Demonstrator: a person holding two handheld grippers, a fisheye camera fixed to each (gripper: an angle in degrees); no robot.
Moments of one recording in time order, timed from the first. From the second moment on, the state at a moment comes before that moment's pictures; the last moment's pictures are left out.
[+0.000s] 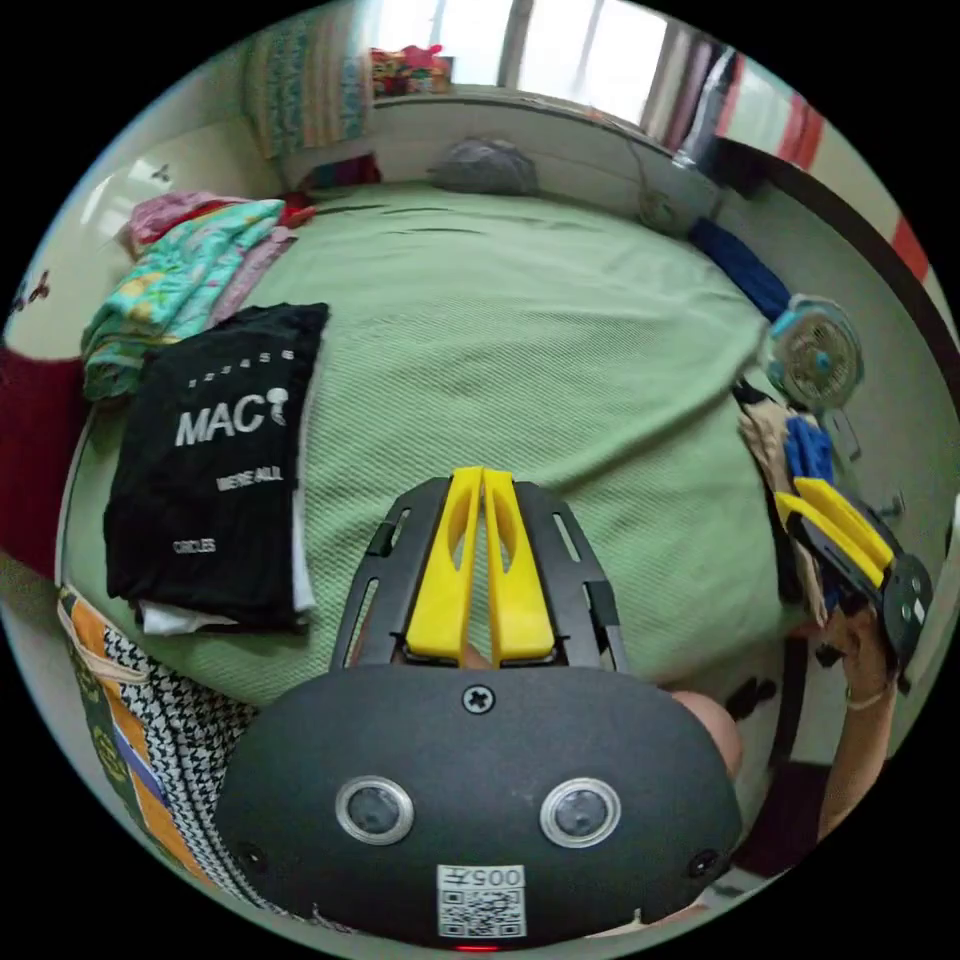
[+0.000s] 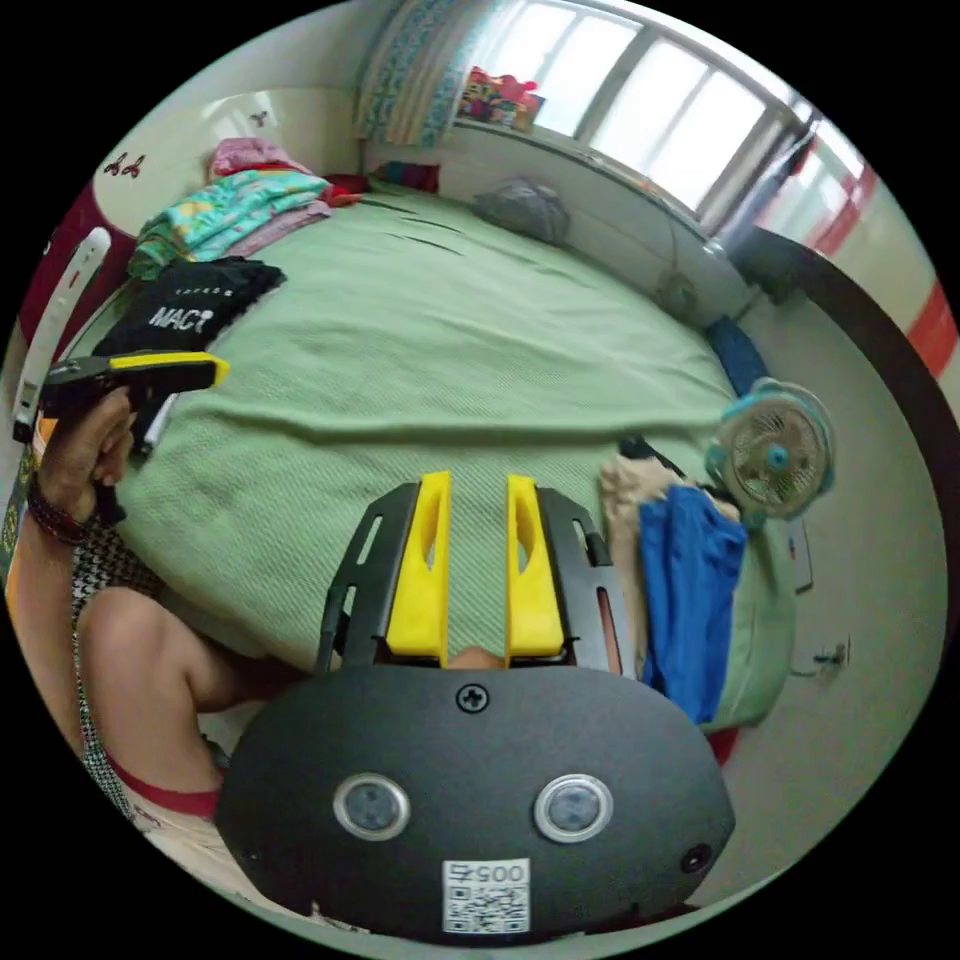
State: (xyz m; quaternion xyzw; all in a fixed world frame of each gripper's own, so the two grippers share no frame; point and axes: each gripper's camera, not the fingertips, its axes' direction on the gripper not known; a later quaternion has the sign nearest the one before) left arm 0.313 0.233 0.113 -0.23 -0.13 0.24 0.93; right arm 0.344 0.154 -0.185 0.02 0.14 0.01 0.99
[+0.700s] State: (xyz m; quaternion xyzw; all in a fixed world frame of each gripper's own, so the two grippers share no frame) left arm 0.155 0.041 0.035 -0.17 -0.10 0.21 0.96; right arm 0.135 -0.025 -0.051 0.05 -0.07 -0.10 0.99
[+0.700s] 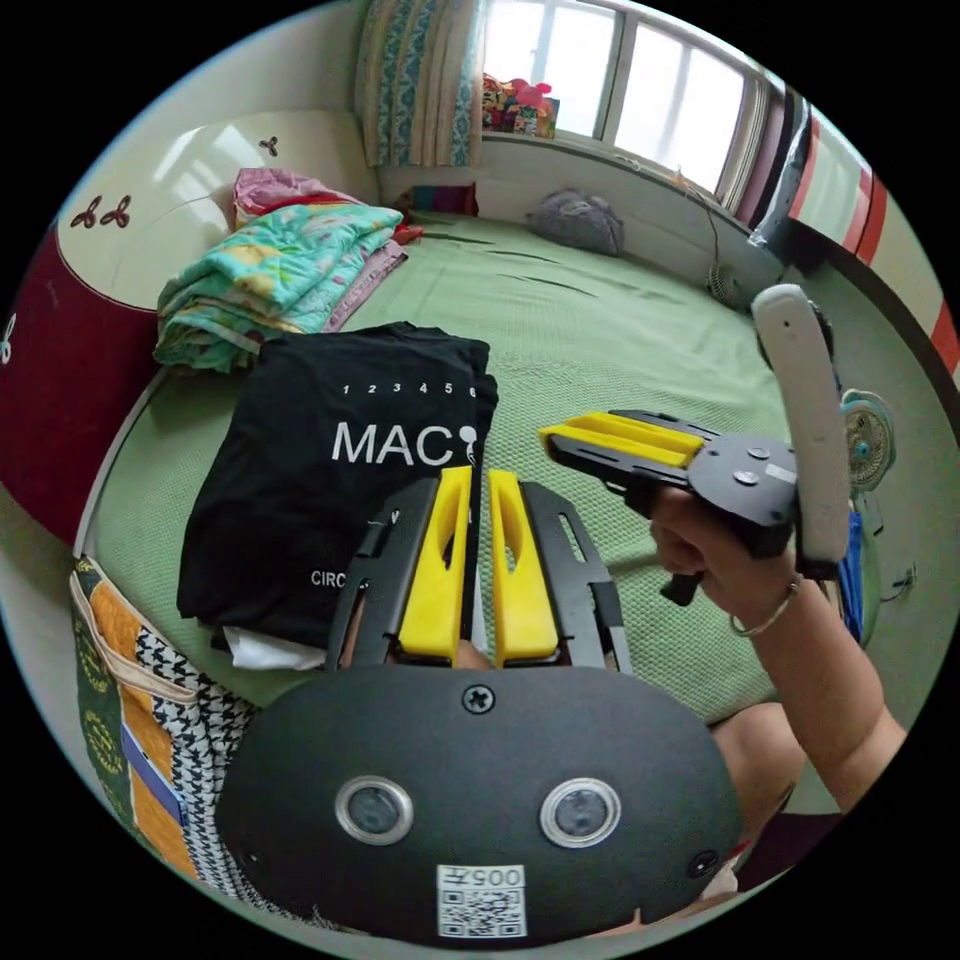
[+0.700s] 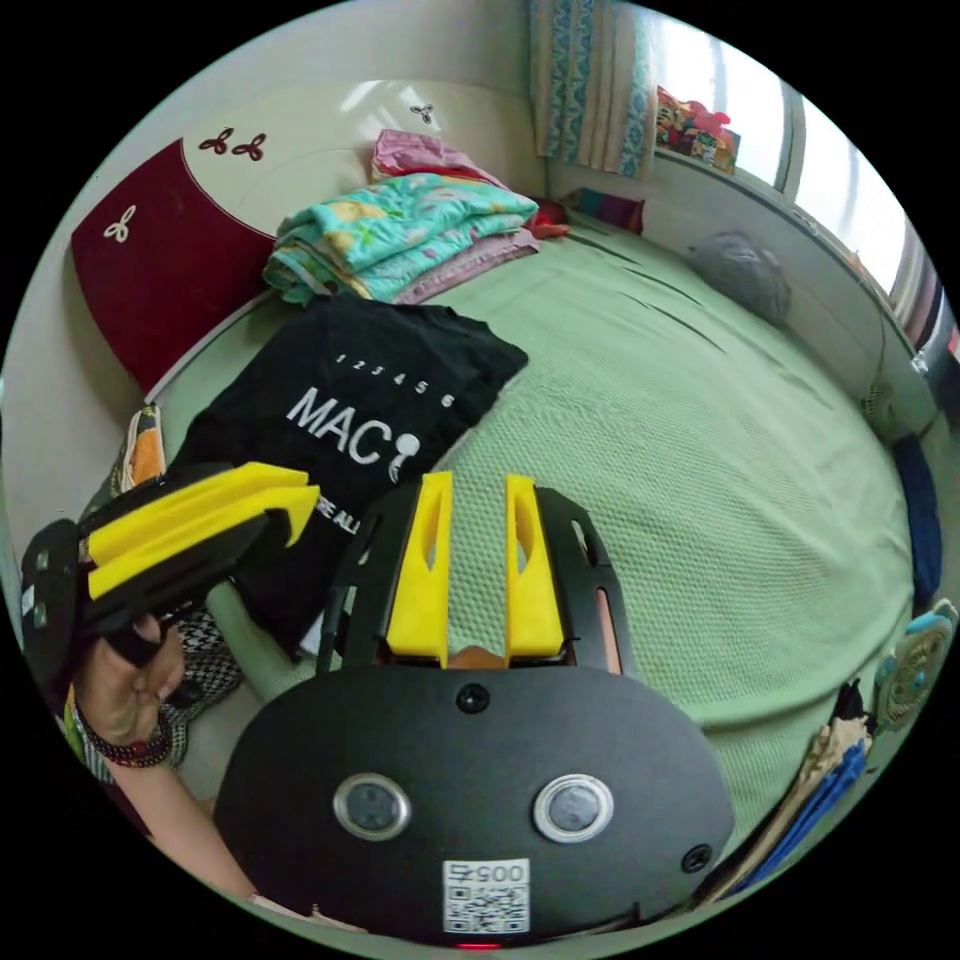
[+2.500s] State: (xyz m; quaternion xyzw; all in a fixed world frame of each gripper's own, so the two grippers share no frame) left arm 0.050 -0.135 0.053 -0.20 -0.12 0.14 0.96; right arm 0.094 -0.052 0.020 0.10 -0.14 -0.05 0.98
